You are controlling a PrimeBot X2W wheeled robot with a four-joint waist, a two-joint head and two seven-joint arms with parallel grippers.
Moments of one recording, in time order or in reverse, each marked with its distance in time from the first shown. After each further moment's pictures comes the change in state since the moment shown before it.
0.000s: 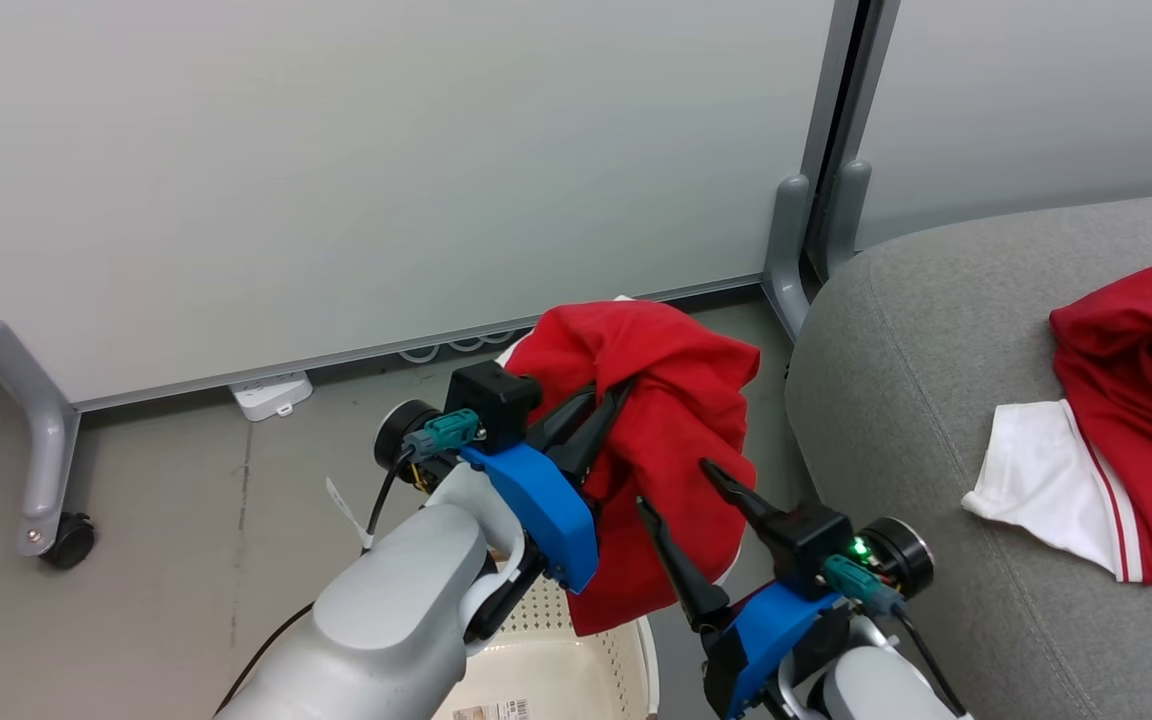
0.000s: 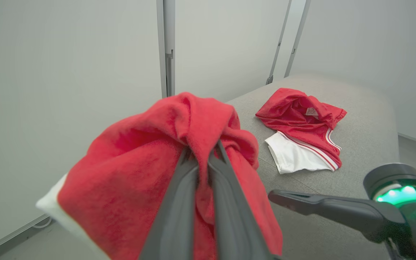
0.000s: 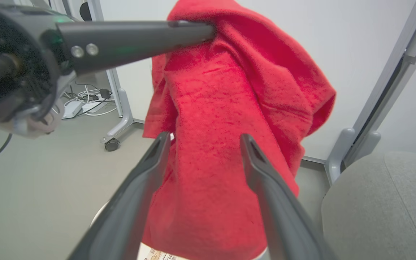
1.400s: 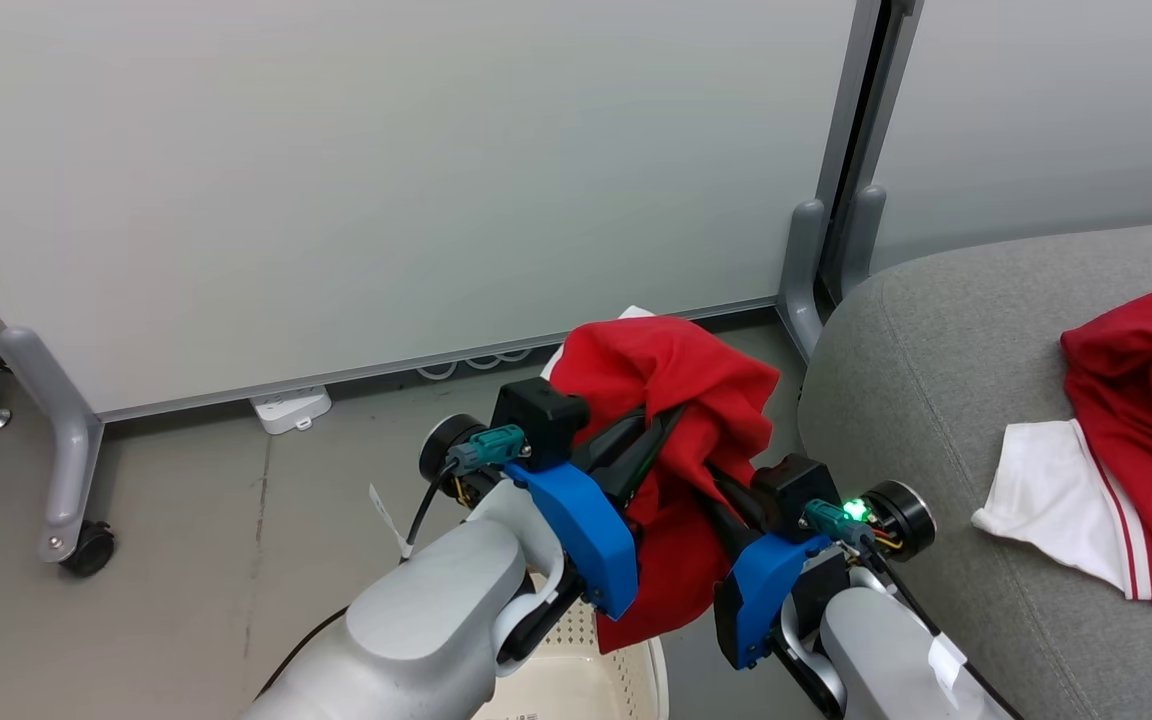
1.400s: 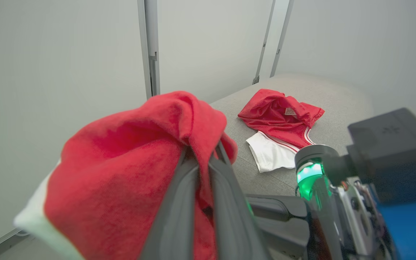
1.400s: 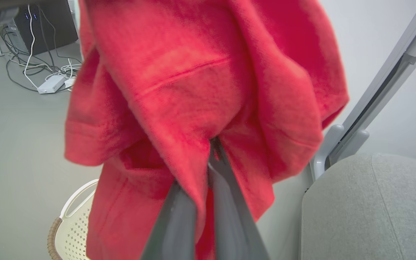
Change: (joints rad) left arm -0.024 0.000 -0.152 -0.055 -0.122 0.028 -0.003; right arm -0.230 0.000 0.048 0.407 0.012 0.000 -0.084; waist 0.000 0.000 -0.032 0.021
